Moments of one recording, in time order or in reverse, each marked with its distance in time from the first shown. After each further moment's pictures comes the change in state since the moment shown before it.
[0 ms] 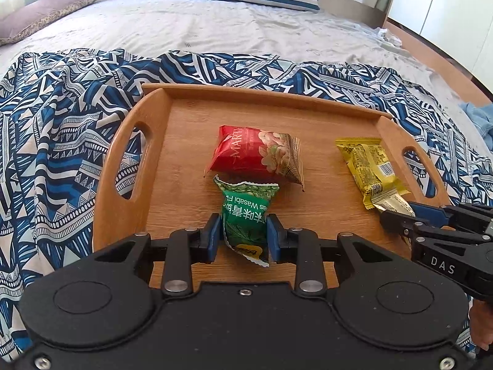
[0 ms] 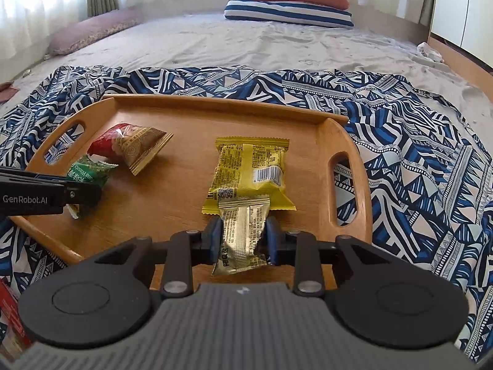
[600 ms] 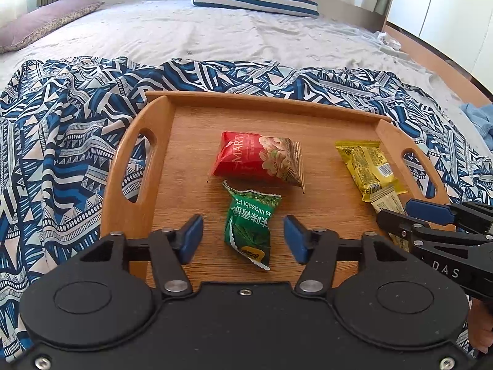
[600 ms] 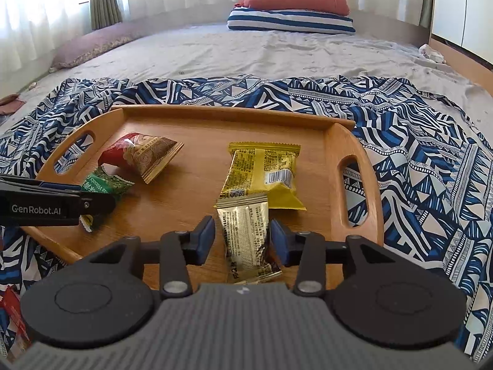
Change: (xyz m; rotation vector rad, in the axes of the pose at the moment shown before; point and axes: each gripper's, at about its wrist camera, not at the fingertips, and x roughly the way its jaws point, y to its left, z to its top) left arm -0.010 0.000 -0.002 0.010 -0.033 0.009; right arm -0.007 0.004 -0.003 0.022 -0.053 0.020
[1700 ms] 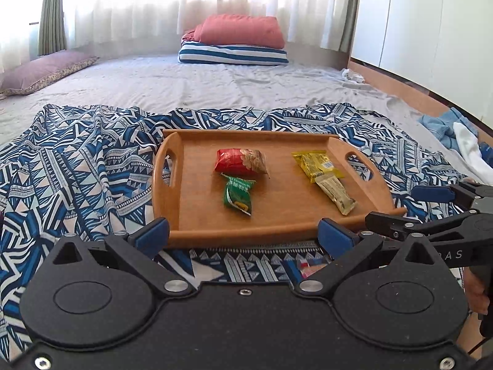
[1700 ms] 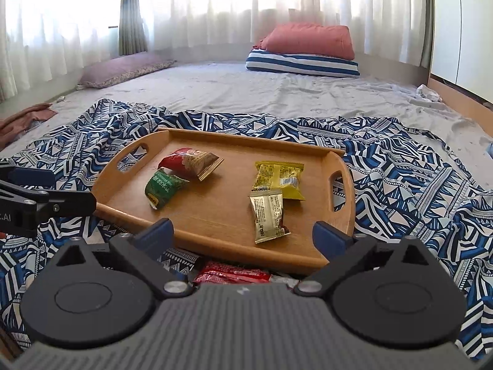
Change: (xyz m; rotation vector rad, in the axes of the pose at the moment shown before) left arm -0.145 0.004 -0.085 0.086 -0.219 -0.055; right arm -0.113 0.025 -0.046 -0.068 -0.156 0.030
